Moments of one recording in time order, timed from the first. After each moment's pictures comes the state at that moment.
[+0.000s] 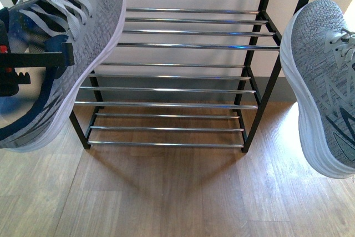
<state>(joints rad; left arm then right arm) -0.46 1.39 0.54 0.38 -0.57 -0.23 -0.27 1.47 0.48 0.40 -0.32 0.25</state>
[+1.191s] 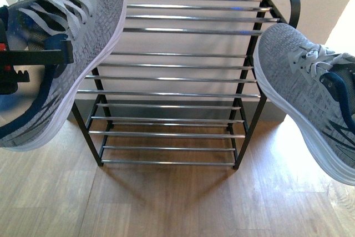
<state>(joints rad) -0.46 1.39 0.54 0.38 -0.57 -0.23 -0.27 1.47 0.49 0.40 -0.34 0.26</state>
